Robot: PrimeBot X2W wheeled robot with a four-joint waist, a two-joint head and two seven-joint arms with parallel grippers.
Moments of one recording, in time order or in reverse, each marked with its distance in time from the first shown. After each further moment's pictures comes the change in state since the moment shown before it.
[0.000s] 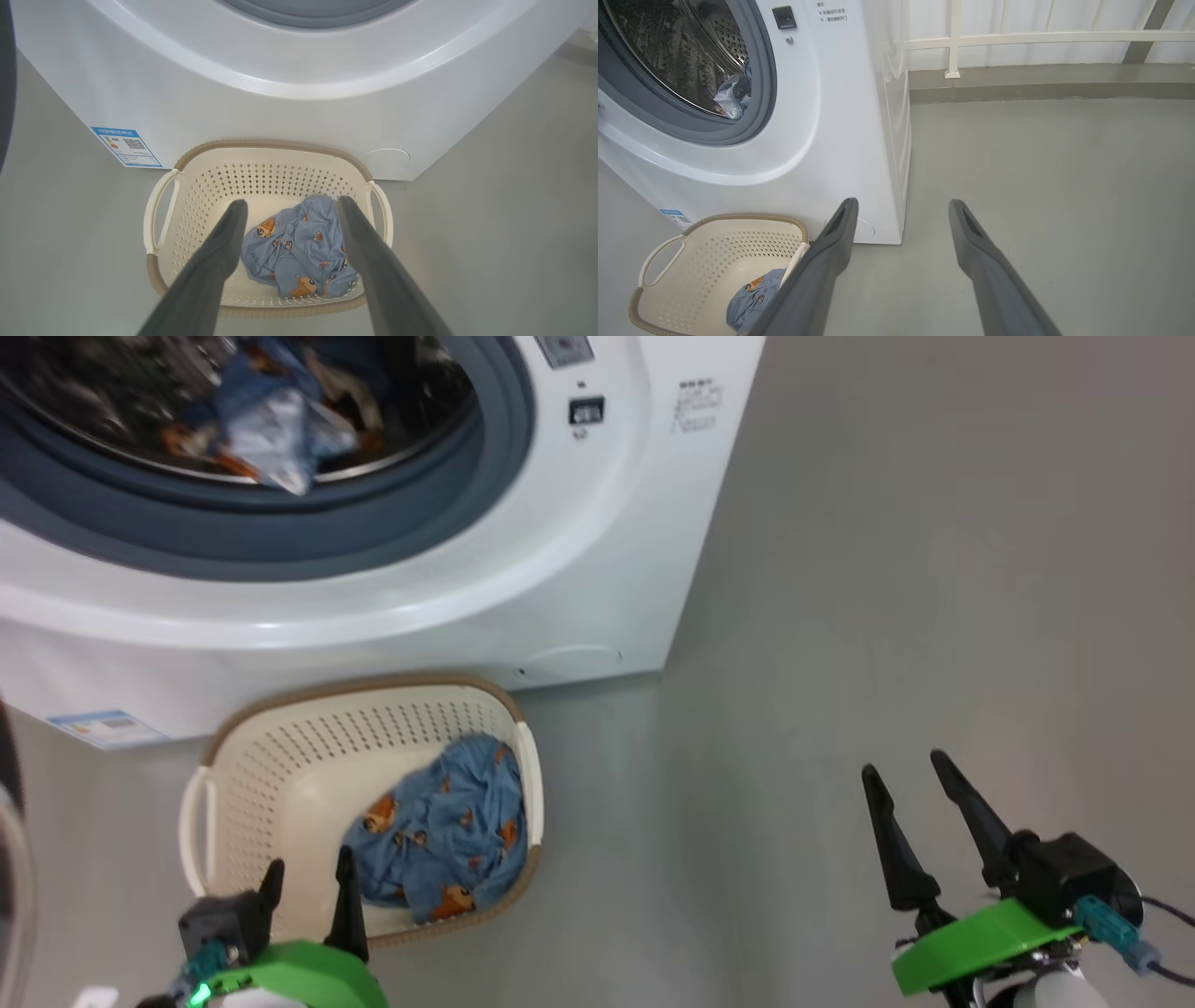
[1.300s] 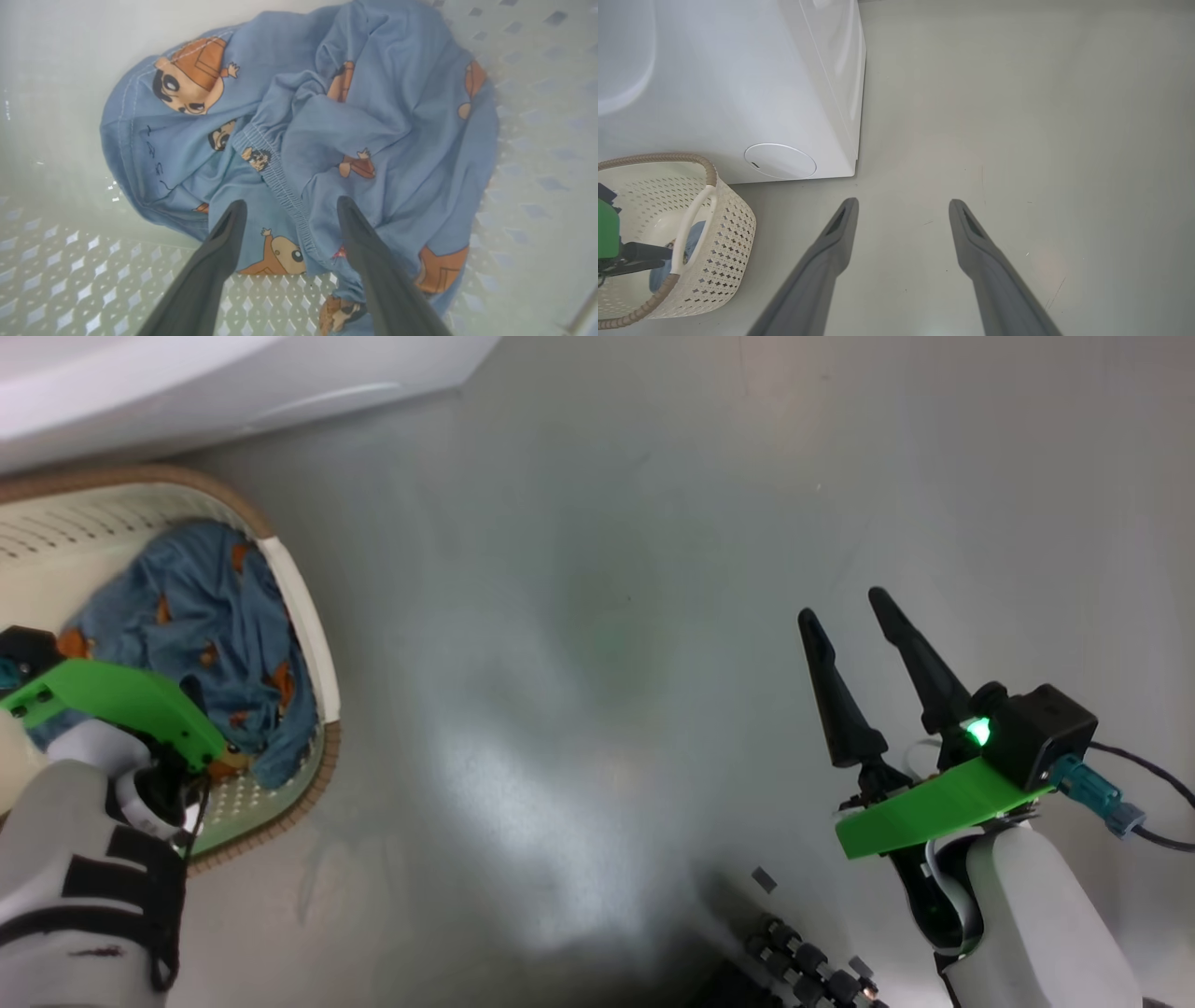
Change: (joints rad) left arm -0.755 0.119 0.140 0.753 -0.202 0.015 0.368; right arm -0.277 0.002 0.118 0.020 0.118 0.000 0.000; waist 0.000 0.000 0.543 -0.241
